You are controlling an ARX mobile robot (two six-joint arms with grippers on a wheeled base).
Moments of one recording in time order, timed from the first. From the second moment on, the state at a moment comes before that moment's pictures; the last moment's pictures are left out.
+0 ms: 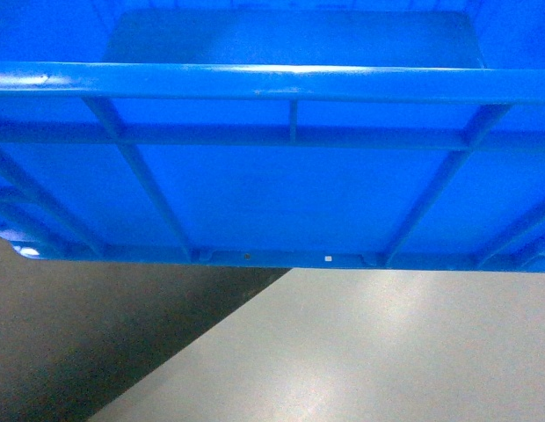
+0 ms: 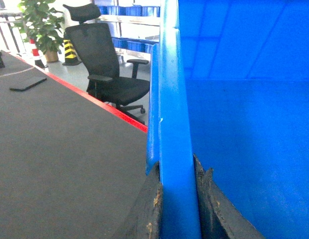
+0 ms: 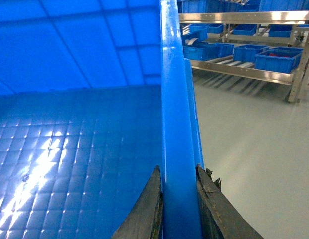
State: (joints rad) left arm -0.17 1.09 0.52 0.60 -0.17 0.02; right arm 0.23 1.13 0.60 0.51 0.21 0.13
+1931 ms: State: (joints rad) left arm -0.17 1.09 0.52 0.60 -0.17 0.02; right arm 0.23 1.13 0.60 0.51 0.21 0.13
